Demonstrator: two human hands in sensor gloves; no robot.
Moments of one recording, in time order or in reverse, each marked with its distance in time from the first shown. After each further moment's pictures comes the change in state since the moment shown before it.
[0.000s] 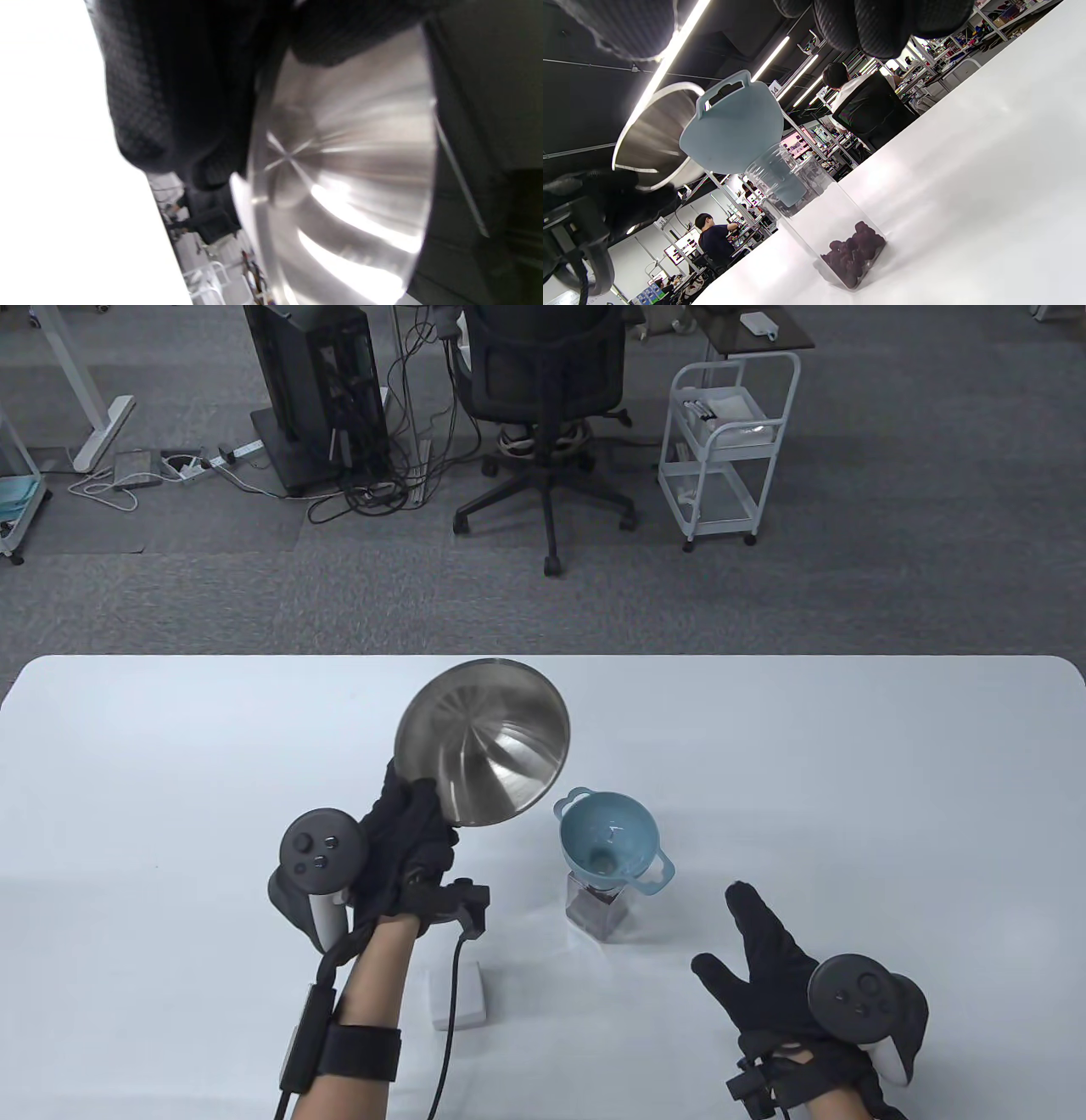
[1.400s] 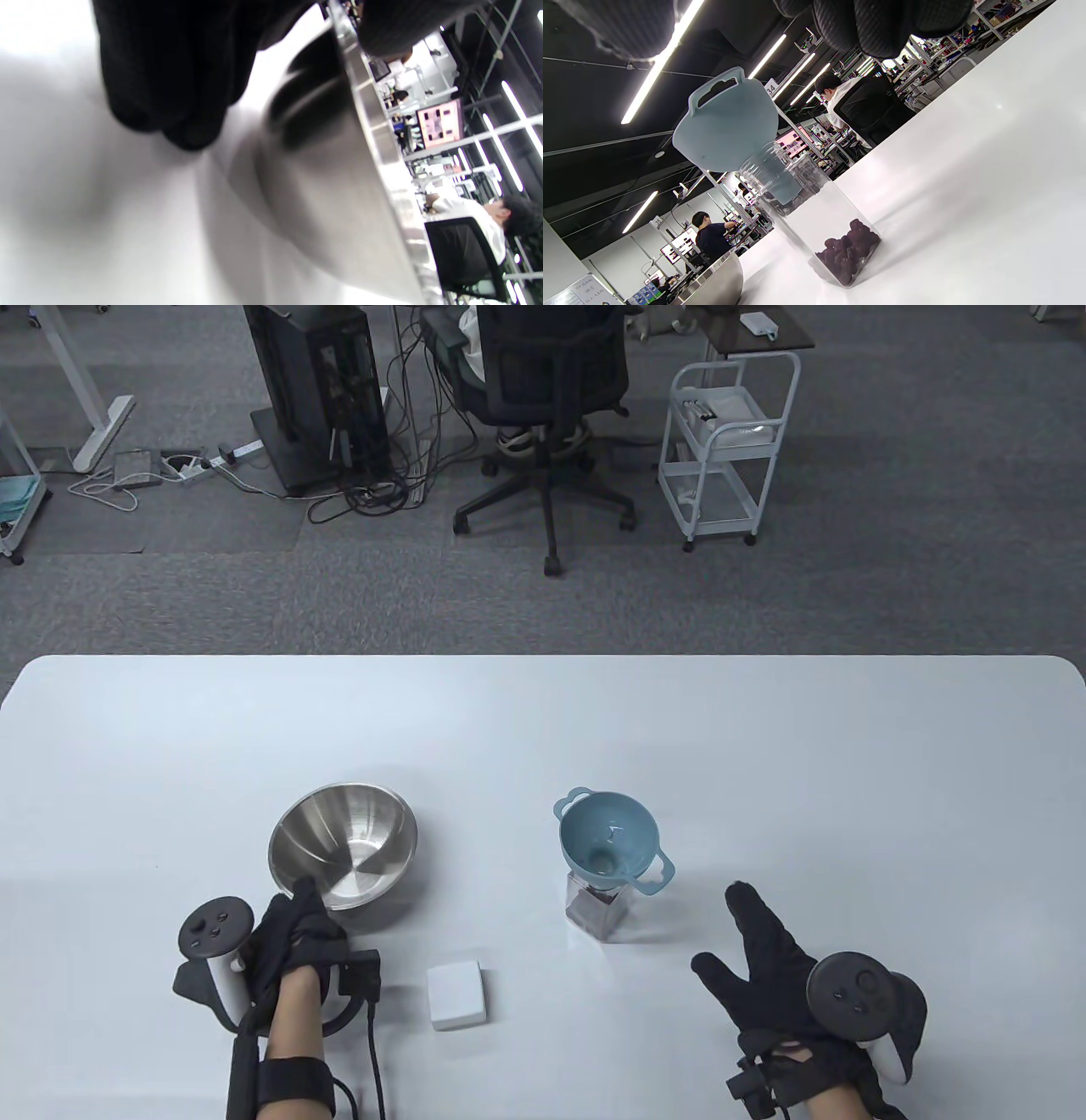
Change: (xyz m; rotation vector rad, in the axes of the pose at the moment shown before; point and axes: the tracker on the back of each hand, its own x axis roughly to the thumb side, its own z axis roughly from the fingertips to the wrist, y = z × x) left_hand -0.156 0.056 0.023 0.010 0.644 -0.135; right_hand 0.000 0.001 -0.001 0.006 0.012 0.003
